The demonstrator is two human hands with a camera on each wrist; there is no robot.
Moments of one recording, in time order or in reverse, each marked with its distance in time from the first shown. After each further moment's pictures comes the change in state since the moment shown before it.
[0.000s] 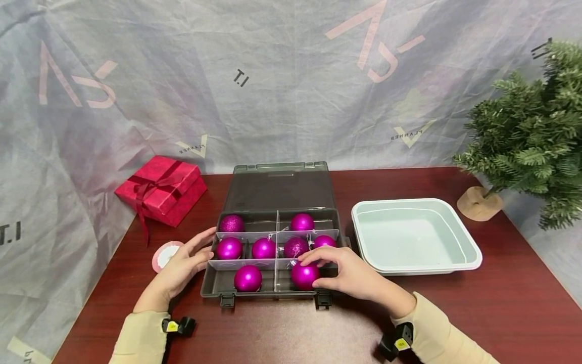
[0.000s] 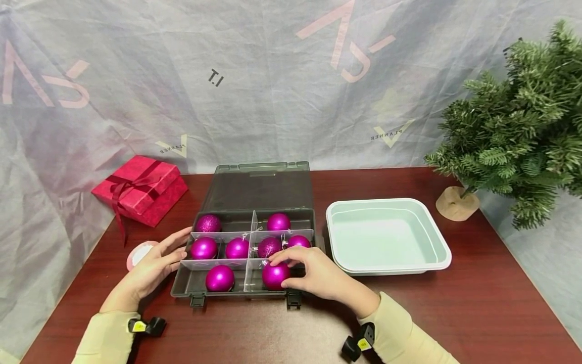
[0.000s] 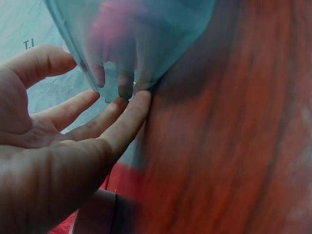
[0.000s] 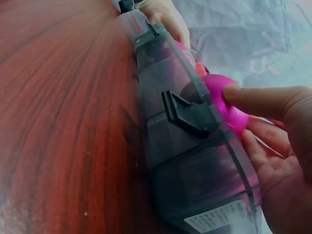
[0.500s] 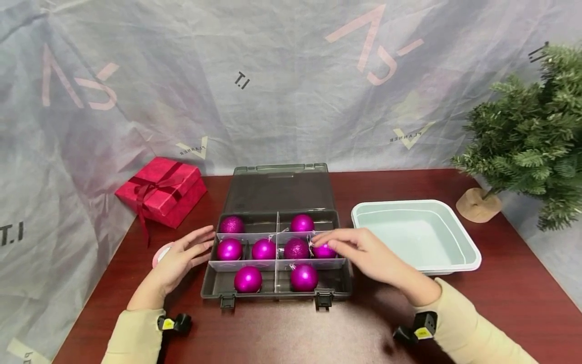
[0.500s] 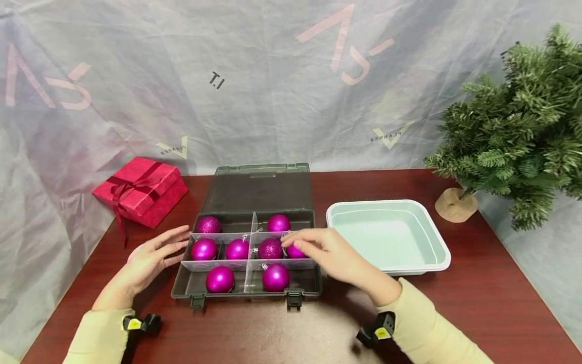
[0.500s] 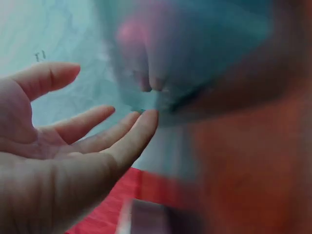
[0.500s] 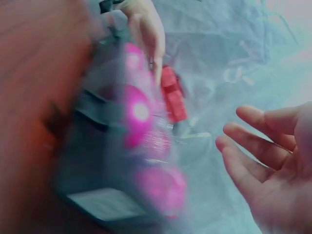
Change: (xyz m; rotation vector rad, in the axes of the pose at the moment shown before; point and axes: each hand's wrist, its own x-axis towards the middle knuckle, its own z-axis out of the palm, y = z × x) left_hand 0.003 0.022 -0.001 0.019 0.044 0.050; right_hand 0.008 -0.028 -0.050 0.129 0.068 0.124
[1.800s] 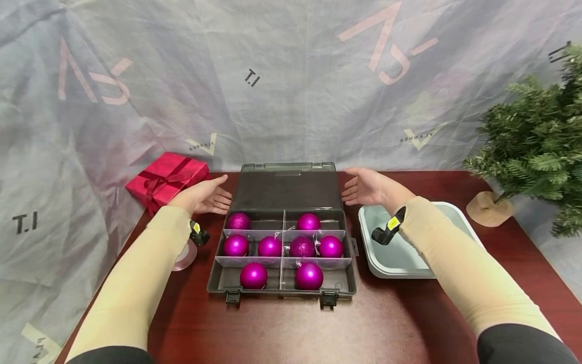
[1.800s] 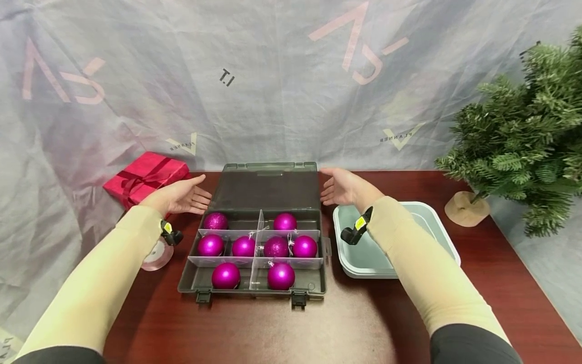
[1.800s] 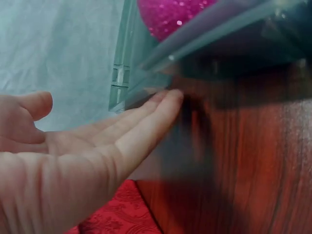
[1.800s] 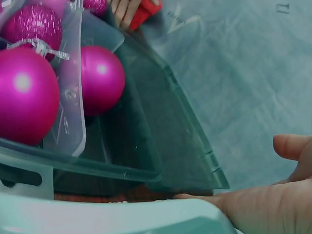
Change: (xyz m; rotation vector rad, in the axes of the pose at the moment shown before) left_hand 0.145 0.059 -0.035 -0.065 -0.089 -0.543; right_hand 0.119 0.079 -0.092 0.866 -0.011 0.908
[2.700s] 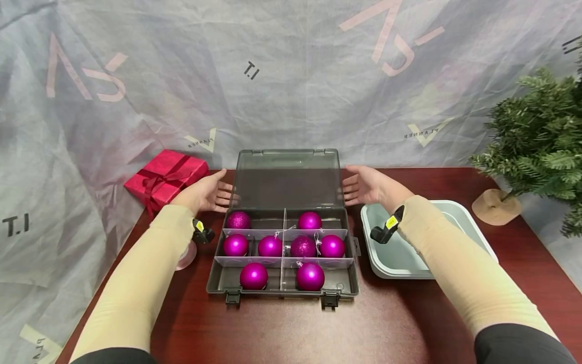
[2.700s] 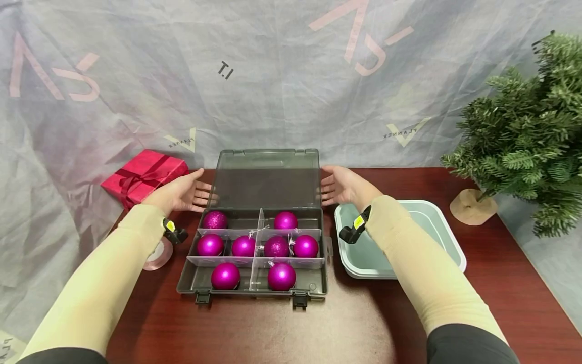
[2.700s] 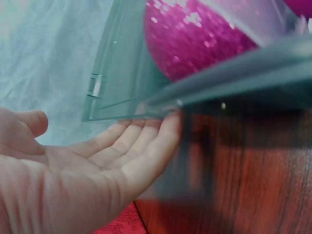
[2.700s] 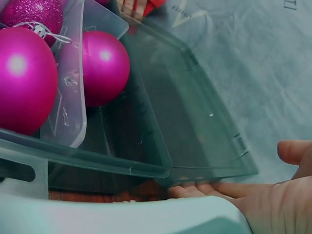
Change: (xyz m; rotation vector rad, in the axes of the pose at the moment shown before) left_hand 0.009 0.004 0.008 -0.068 0.071 -0.027; right_hand 0.020 0.004 -0.007 0.019 0.068 0.024
